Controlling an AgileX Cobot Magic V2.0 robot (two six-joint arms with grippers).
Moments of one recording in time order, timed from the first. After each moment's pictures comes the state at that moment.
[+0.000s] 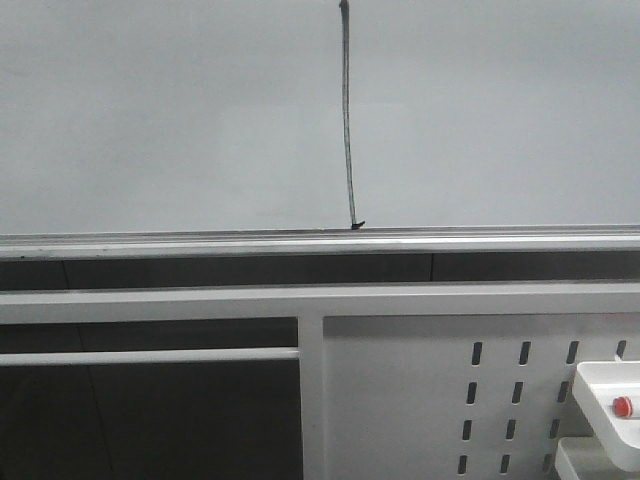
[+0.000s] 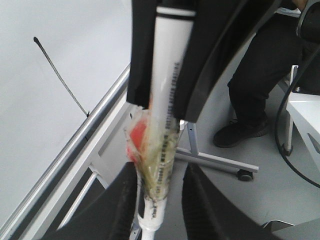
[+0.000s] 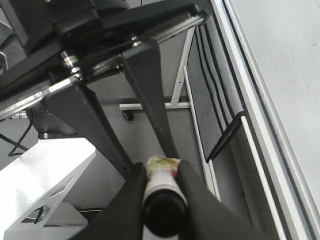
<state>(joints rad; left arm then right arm) -0.42 0.53 -0.64 -0.83 0.90 1.12 1.12 1.30 -1.28 0.34 0.66 -0.59</state>
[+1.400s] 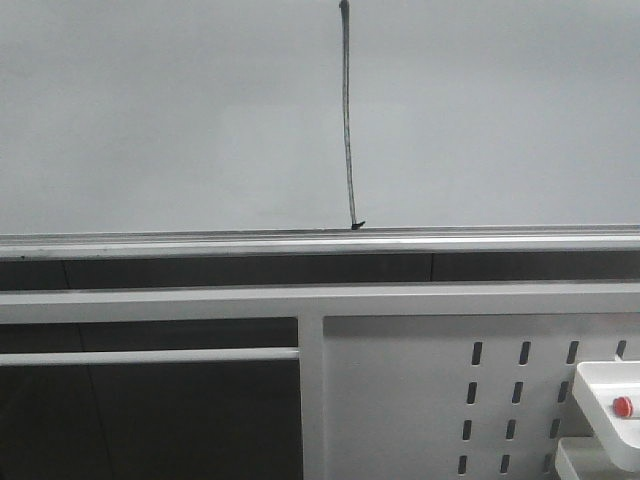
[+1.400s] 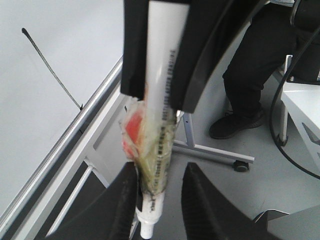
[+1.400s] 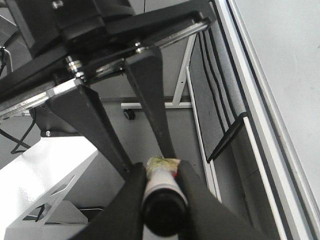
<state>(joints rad) -0.42 0.53 -0.64 -0.81 0.93 1.12 1.13 1.30 -1.28 0.34 0.66 -0.60</state>
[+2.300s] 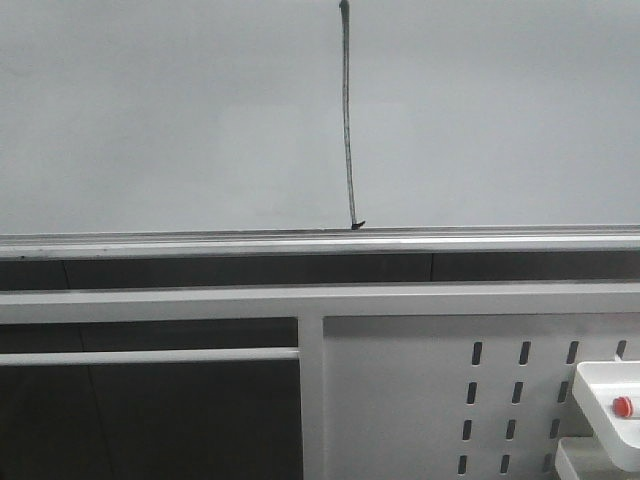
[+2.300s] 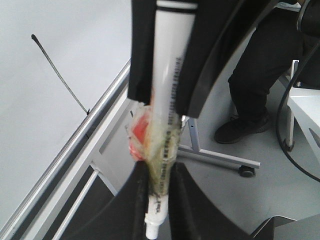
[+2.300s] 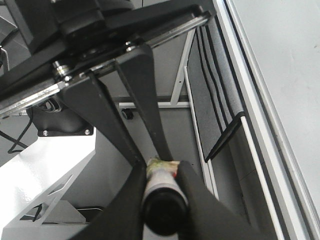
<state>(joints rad) -0.42 0.53 -0.64 -0.82 0.90 1.12 1.13 1.30 -1.28 0.34 0.66 -0.60</state>
